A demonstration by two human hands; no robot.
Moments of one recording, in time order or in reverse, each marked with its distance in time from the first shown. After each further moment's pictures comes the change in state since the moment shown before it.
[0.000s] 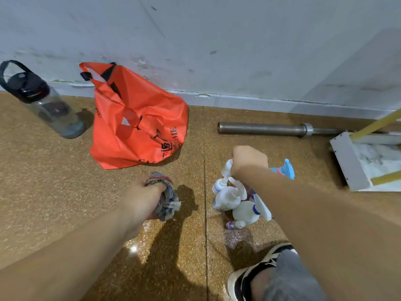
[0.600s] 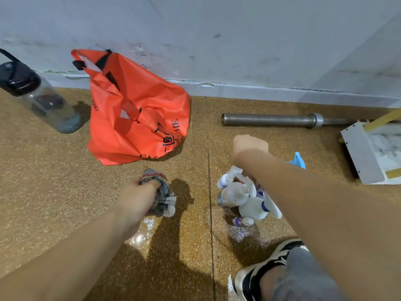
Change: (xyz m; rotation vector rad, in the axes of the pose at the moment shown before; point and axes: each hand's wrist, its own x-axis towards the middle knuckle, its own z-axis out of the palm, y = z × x) left_hand 0.029 -0.012 -0.005 -0.012 0.053 -0.013; right_hand 0.038 -0.018 0.011 -0.097 -0.079 0.019
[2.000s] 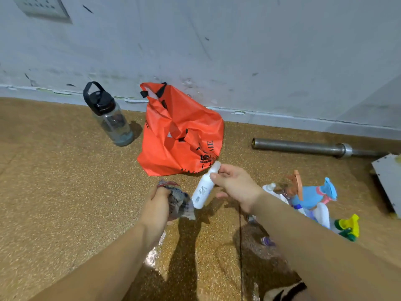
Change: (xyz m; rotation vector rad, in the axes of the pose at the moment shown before) left_hand -0.034 -0.017 -0.073 -0.232 0.099 0.059; right_hand -0.091 -0.095 0.009 1.340 -0.253 -0.296
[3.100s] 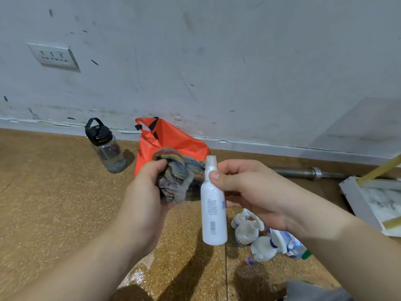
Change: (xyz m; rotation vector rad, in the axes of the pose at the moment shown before) left_hand -0.128 0.110 0.005 -0.473 -0.333 0.332; right_hand -0.162 -0.146 -0.041 0.096 -0.122 -0.118
